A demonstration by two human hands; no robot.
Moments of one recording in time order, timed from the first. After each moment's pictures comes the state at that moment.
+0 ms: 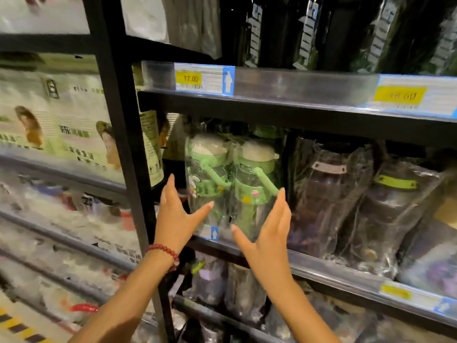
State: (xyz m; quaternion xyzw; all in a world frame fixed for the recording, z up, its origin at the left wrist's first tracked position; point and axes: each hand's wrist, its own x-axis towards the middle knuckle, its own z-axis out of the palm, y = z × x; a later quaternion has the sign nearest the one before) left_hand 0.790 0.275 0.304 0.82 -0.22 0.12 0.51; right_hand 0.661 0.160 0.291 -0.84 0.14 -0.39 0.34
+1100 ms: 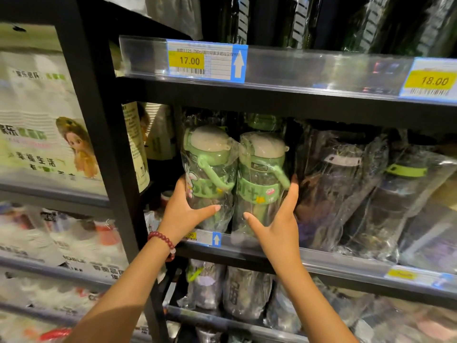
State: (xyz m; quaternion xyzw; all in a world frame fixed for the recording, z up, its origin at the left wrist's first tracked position) left_hand 0.853 0.252 0.290 0.73 -0.35 -0.05 0.58; right_hand 0.693 0.138 0.285 -0.80 0.27 -0.40 0.34
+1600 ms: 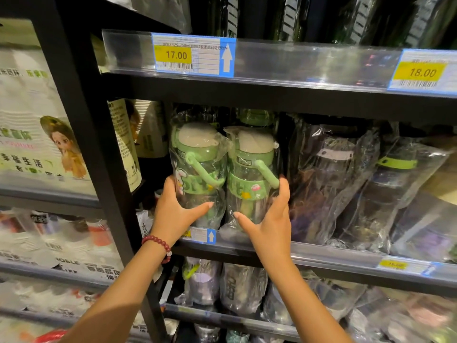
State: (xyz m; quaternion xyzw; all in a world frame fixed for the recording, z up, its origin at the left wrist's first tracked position) left_hand 0.846 0.254 0.288 0.75 -0.33 0.01 0.57; right_hand 0.696 0.144 0.280 -0.80 0.30 -0.41 0.32
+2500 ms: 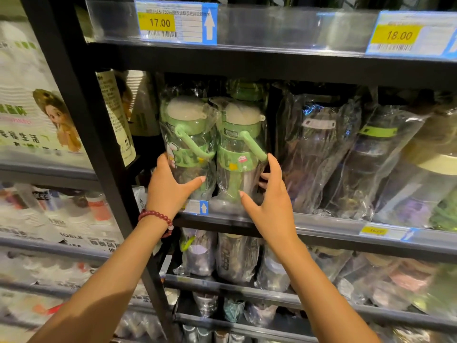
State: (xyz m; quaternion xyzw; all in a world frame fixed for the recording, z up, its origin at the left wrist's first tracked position) left_hand 0.827 0.259 0.292 0.80 -0.30 0.05 0.51; right_hand 0.659 0.145 0.286 -0.84 0.26 -0.36 0.32
